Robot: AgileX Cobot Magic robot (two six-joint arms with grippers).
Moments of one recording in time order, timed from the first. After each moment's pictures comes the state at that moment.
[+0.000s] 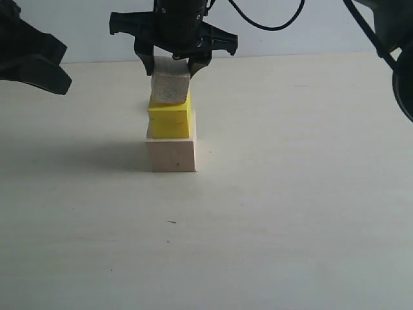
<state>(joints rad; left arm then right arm) -0.28 1.42 -1.19 -0.37 0.99 0.33 0.69 2.23 -2.18 -0.01 1.23 0.71</state>
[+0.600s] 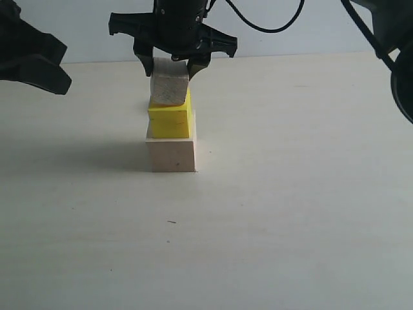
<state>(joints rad) -0.28 1.42 -1.19 -0.37 0.99 0.33 0.69 2.24 -2.18 0.00 1.23 0.72</state>
